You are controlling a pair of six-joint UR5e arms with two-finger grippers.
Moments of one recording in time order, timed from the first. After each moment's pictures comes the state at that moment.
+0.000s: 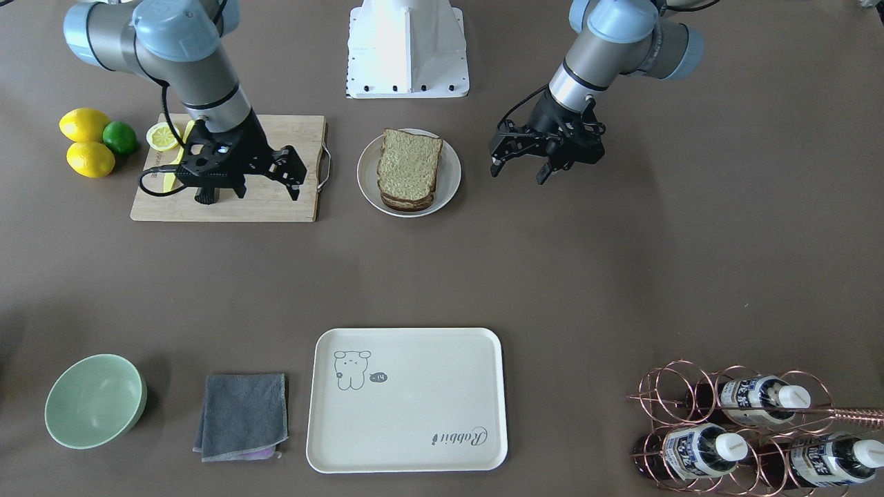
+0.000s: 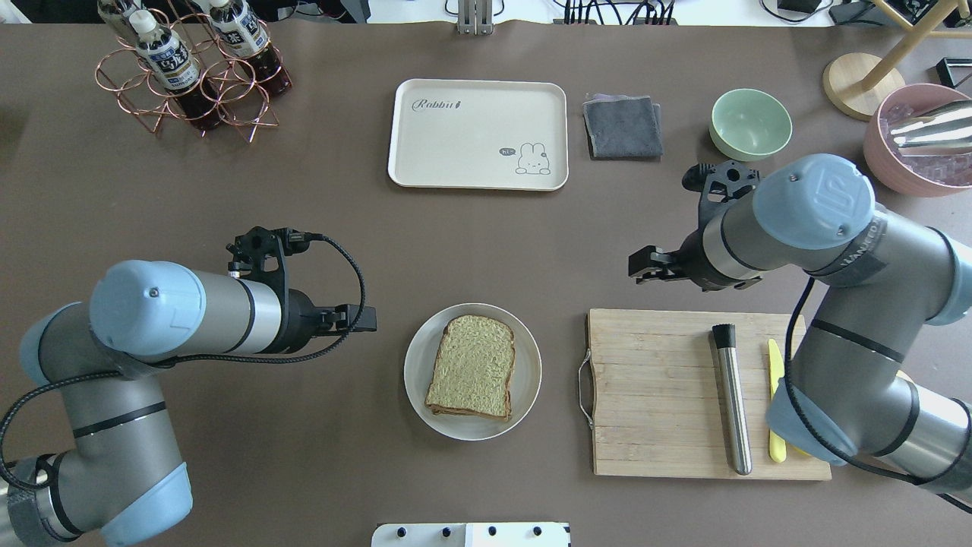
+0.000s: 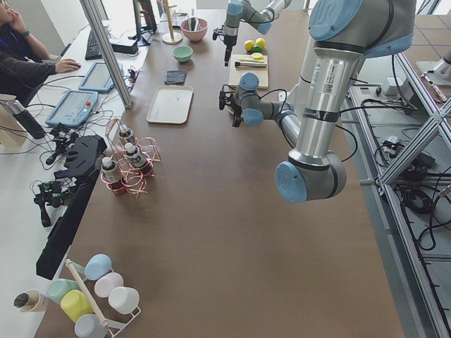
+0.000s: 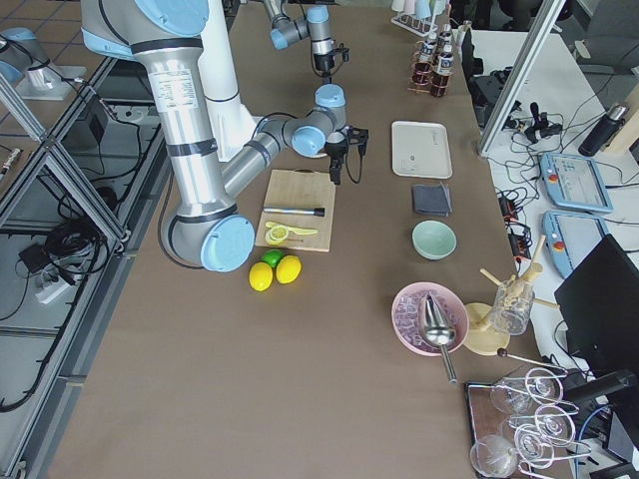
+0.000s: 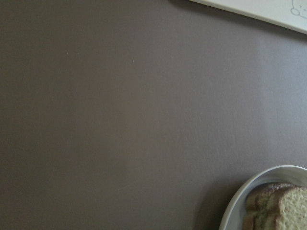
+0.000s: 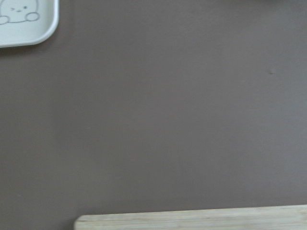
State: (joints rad) left arm -0.46 -1.85 -1.90 -2.09 -1.78 -1.38; right arm 0.65 -1.32 1.97 -1.45 1.91 1.23
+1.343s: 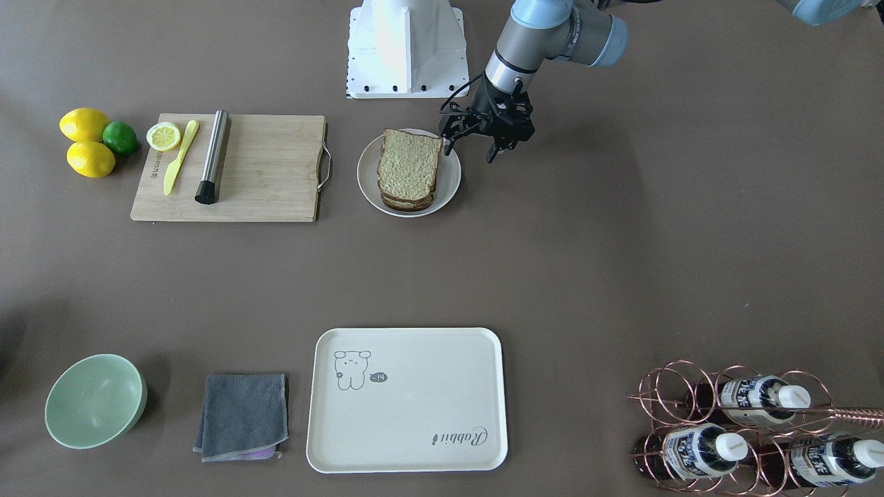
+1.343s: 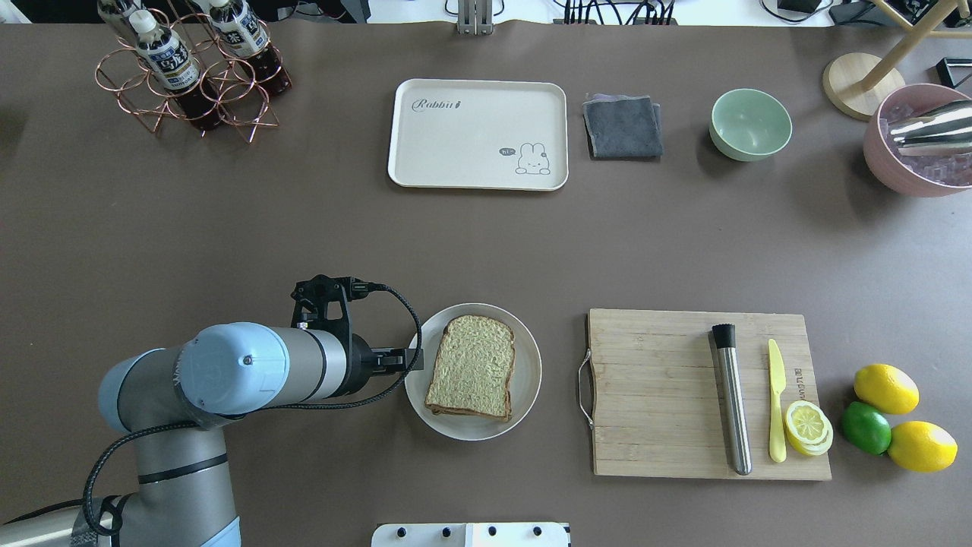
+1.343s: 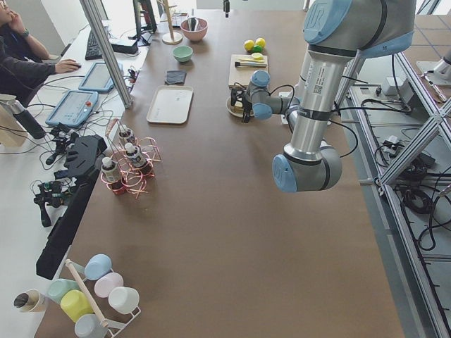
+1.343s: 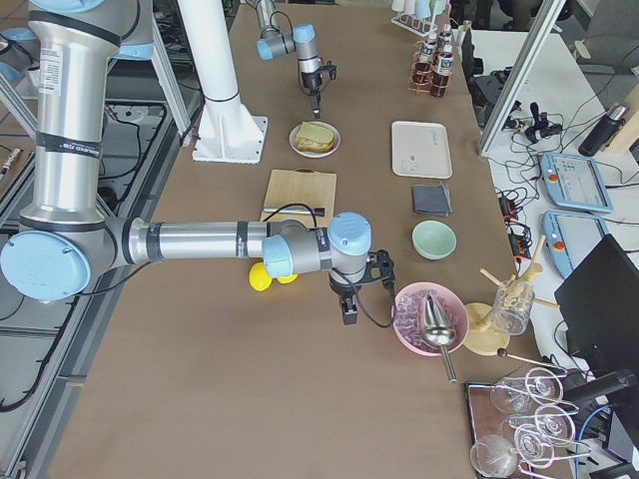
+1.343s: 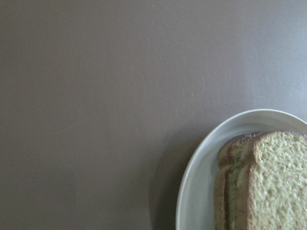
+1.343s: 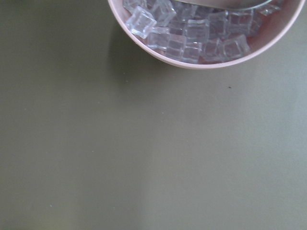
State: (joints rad) left arm -0.33 -1.94 -1.85 -2.04 -1.64 -1.41; right arm 1.41 -1.71 1.75 -1.41 2.34 0.06
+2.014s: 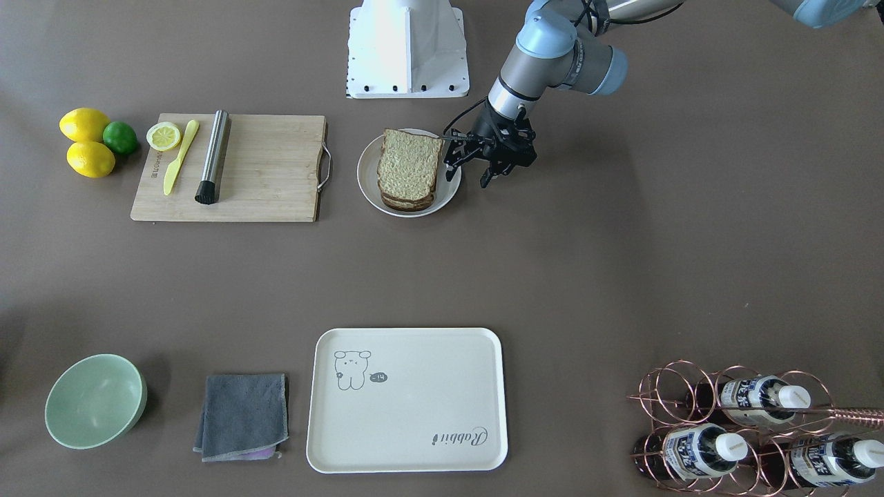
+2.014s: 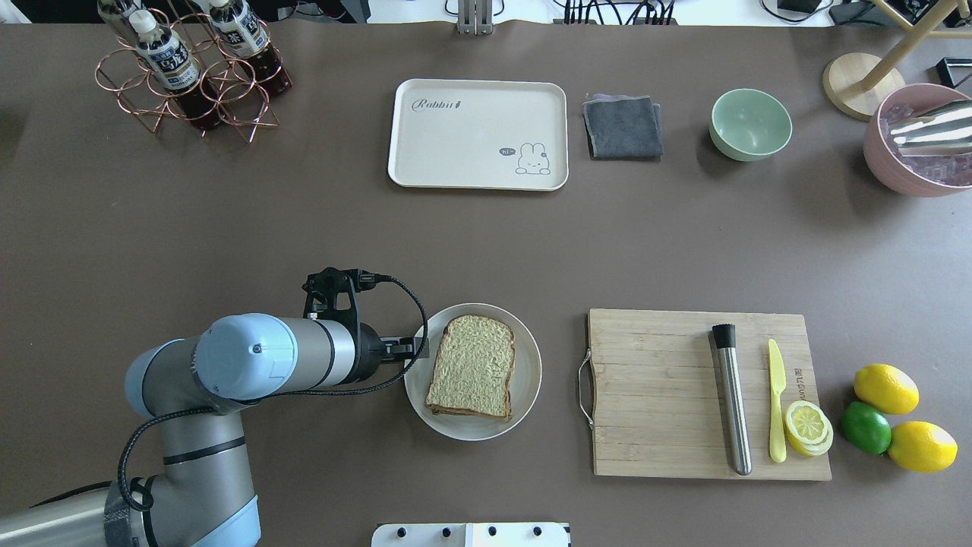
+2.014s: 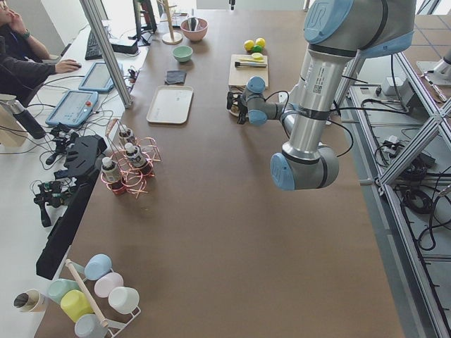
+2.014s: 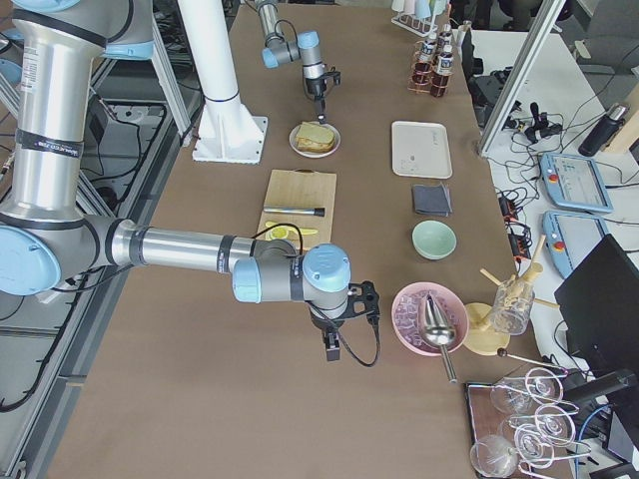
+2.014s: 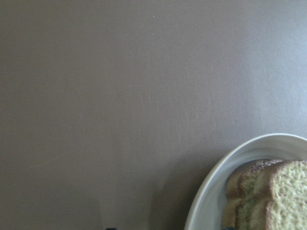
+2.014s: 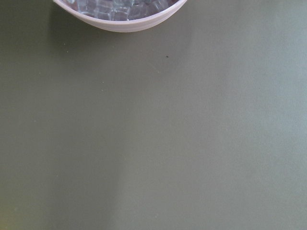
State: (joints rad) left arm -0.35 -1.96 -1.74 -2.17 -1.65 -1.41; right arm 1.55 -1.77 1.70 -1.42 2.32 -0.11
